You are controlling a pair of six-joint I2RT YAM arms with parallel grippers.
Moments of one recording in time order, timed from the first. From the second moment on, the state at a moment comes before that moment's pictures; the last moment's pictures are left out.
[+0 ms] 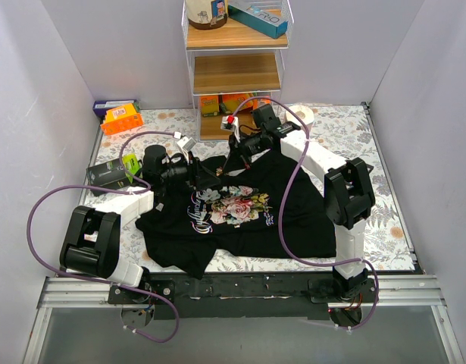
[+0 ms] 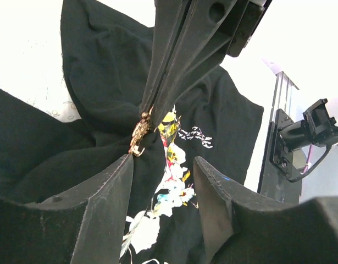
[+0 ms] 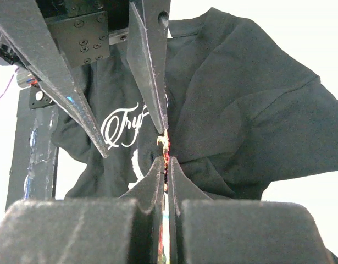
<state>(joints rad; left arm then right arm) -0.26 1.46 0.72 0.43 0.93 -0.30 0.56 2.01 1.69 -0.55 -1.02 -0.38</state>
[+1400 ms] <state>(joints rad) -0.38 1.48 0.79 0.32 0.81 0.05 0.54 1.98 1.55 -0.39 -1.02 -0.05</state>
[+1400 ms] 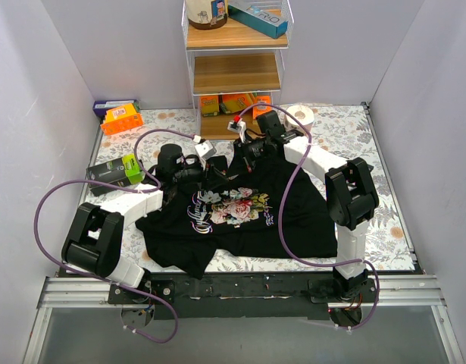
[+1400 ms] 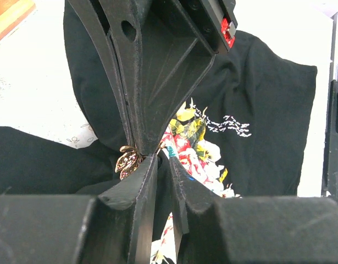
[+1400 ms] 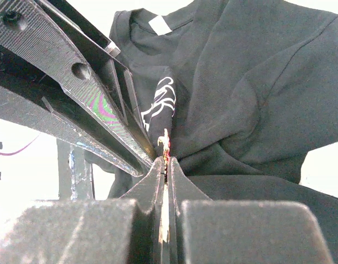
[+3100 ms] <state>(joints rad) -0.32 1.61 0.92 0.20 1.01 -0.10 0.50 1.97 1.49 -0.24 -1.20 0.12</state>
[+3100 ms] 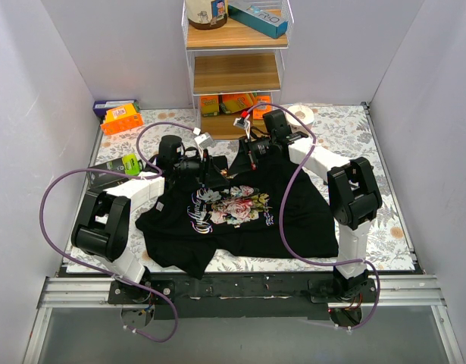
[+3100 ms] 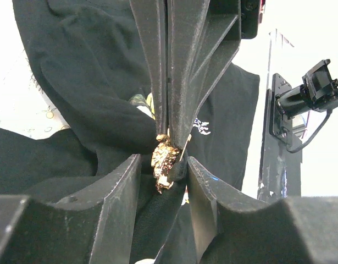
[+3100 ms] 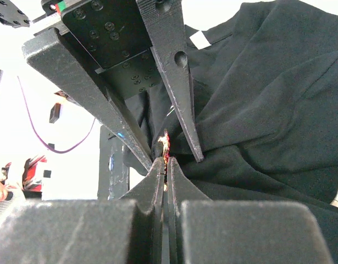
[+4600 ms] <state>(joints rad) -0.46 1.66 0.98 0.23 0.49 -0.28 0.49 1.96 1.53 -0.31 -0.88 0.07</state>
